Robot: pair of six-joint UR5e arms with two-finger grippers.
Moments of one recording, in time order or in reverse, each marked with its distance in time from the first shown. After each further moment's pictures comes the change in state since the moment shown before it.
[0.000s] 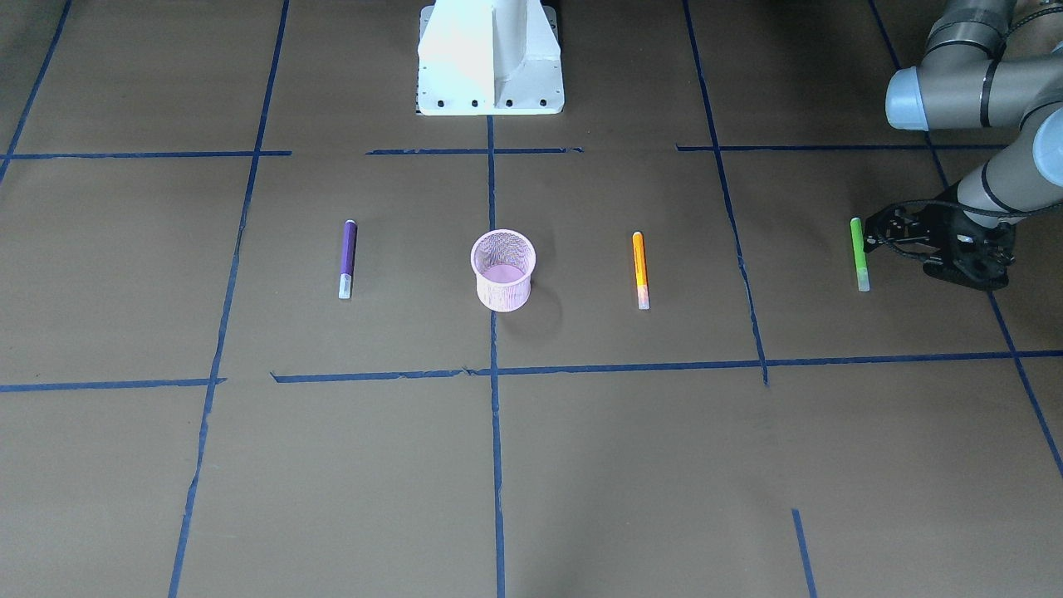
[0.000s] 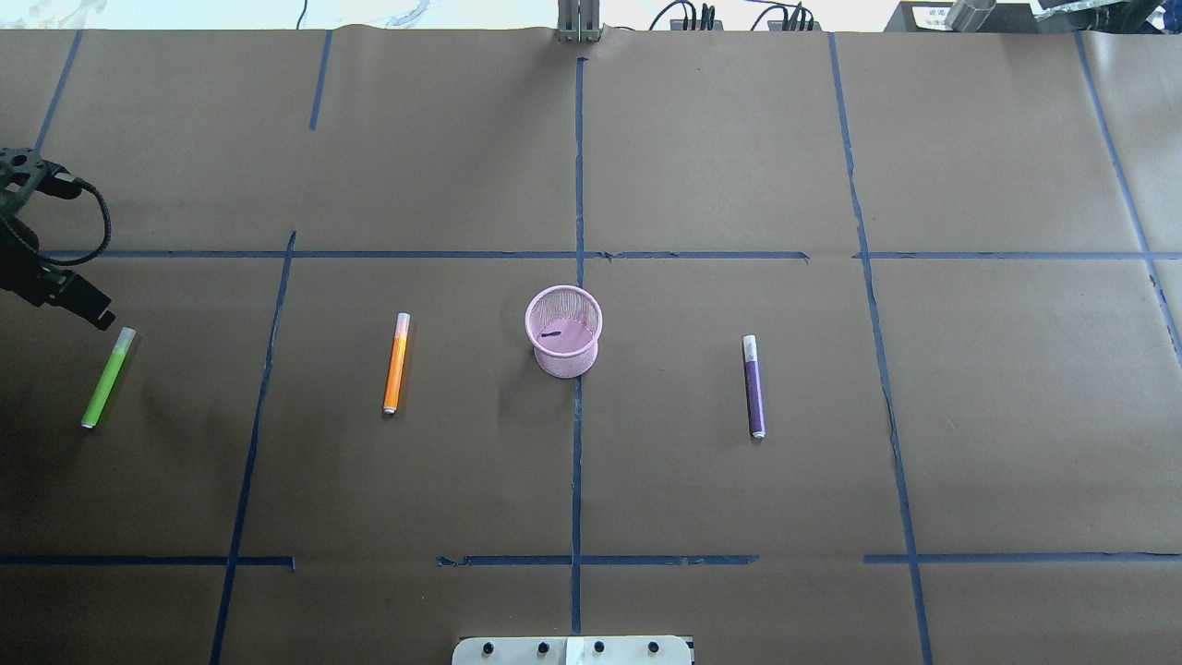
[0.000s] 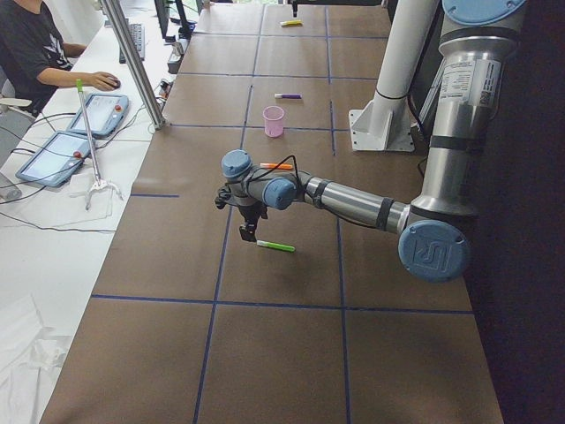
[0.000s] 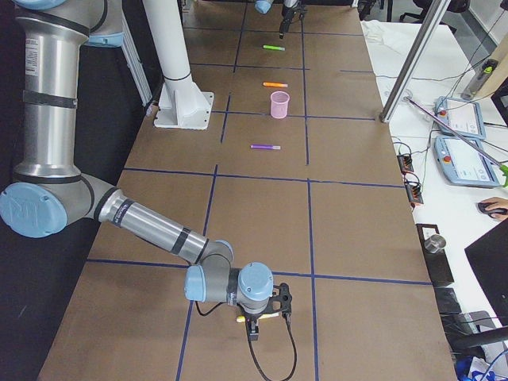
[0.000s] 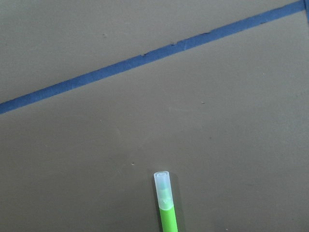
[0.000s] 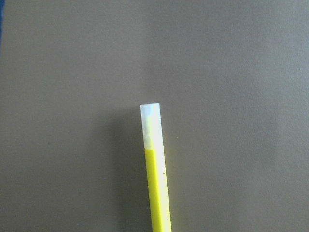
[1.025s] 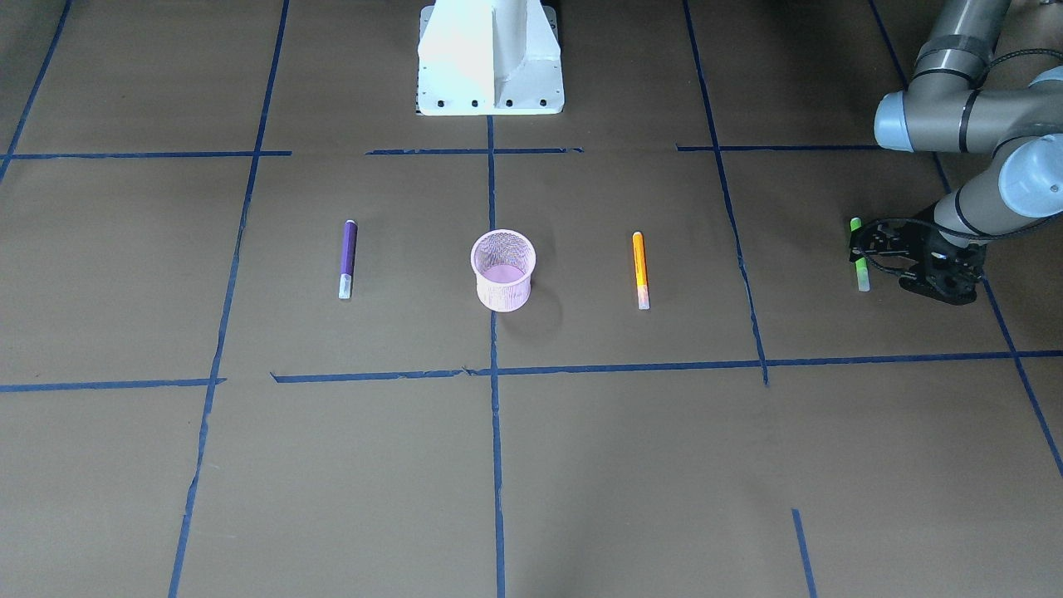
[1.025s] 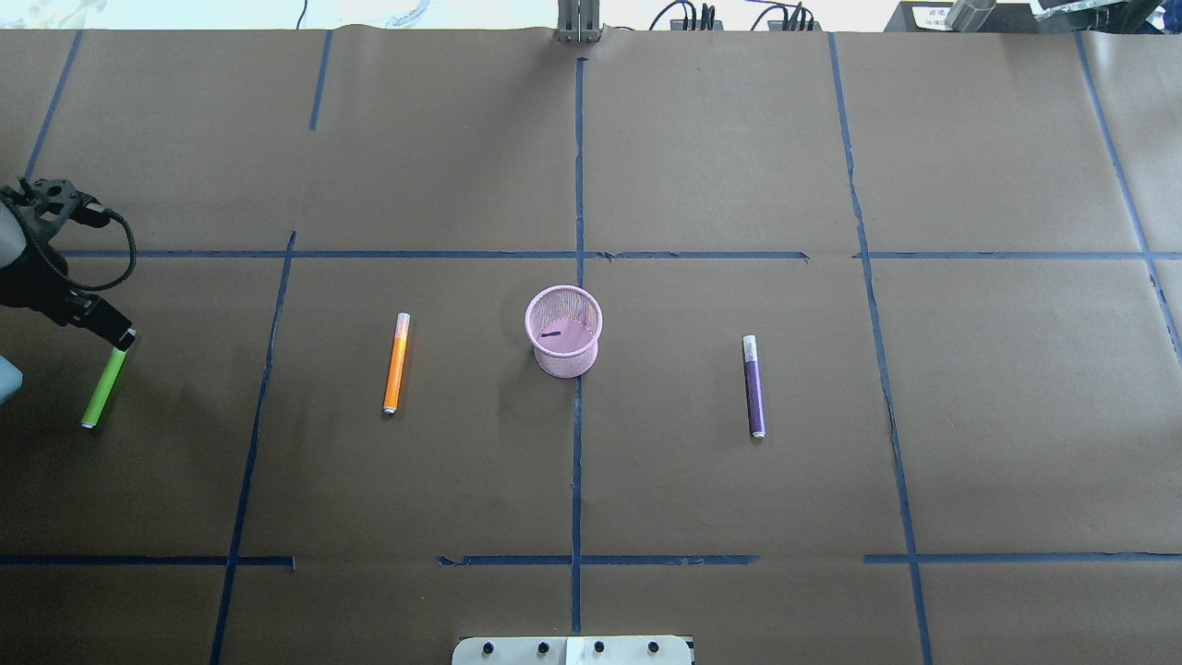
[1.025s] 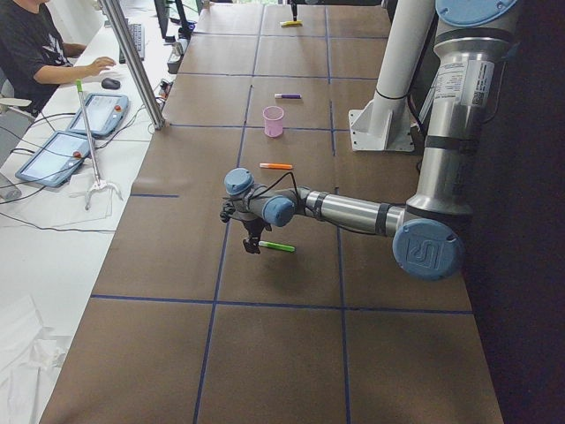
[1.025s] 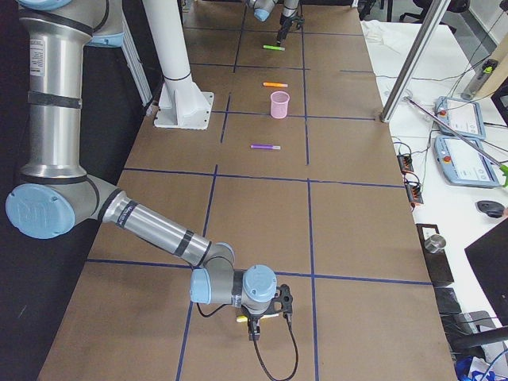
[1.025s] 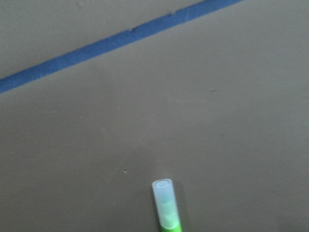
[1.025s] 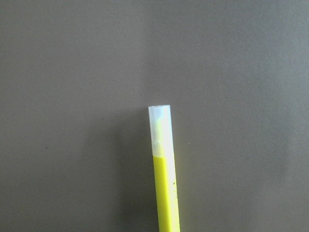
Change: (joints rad) left arm 0.054 0.002 0.145 -0.155 0.008 -0.007; right arm -0.037 0.017 -0.031 0.020 0.006 0.010
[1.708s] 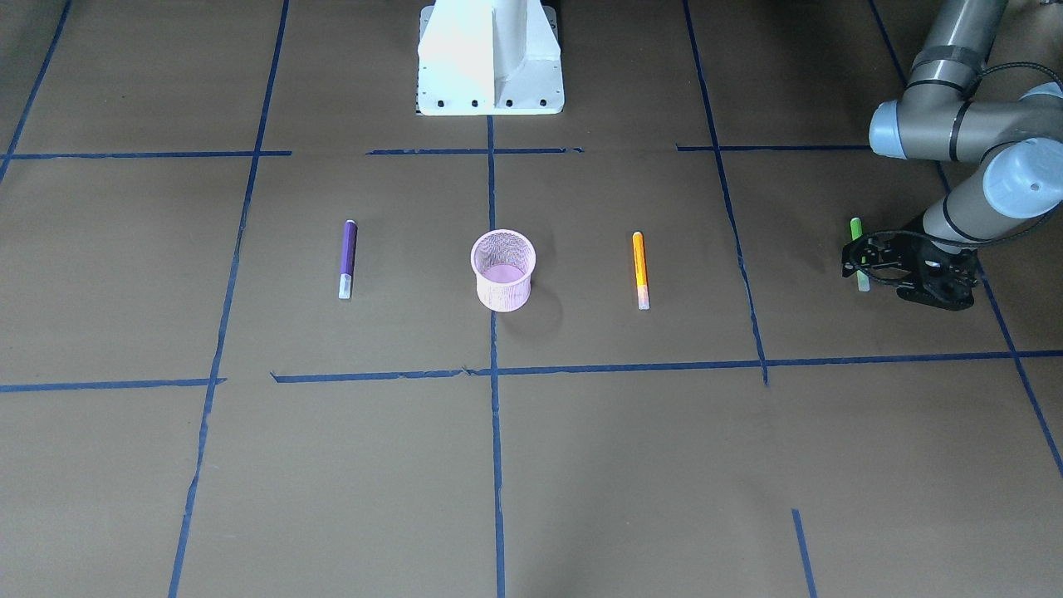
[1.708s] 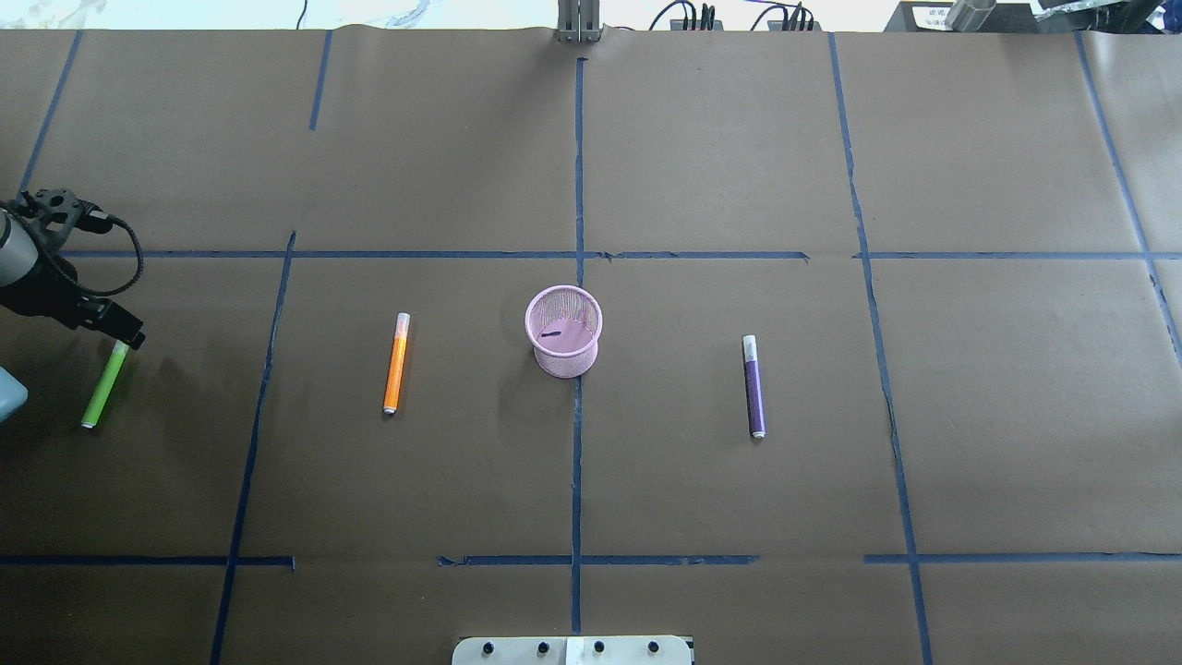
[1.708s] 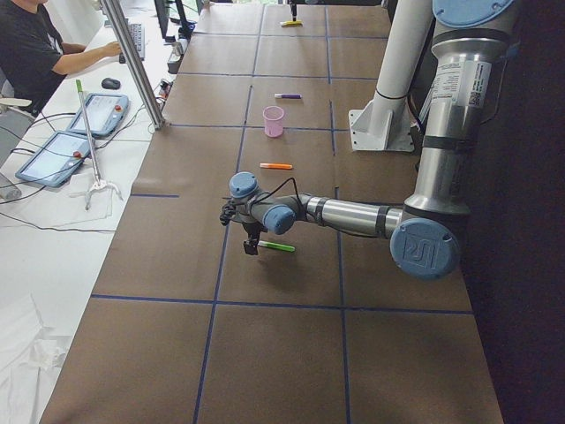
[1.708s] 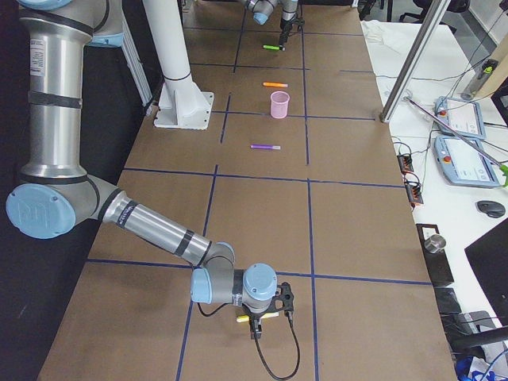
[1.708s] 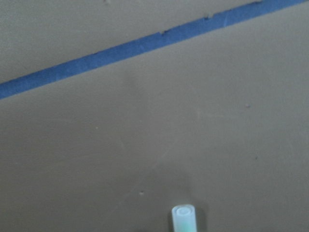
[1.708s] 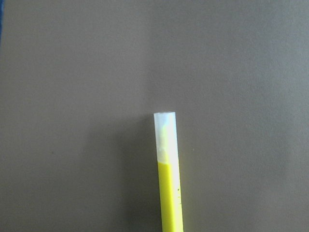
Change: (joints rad) left arm 0.037 -0.001 0.029 -0.148 0.052 -0.195; right arm -0.003 0.000 0.001 0.015 0.001 0.005
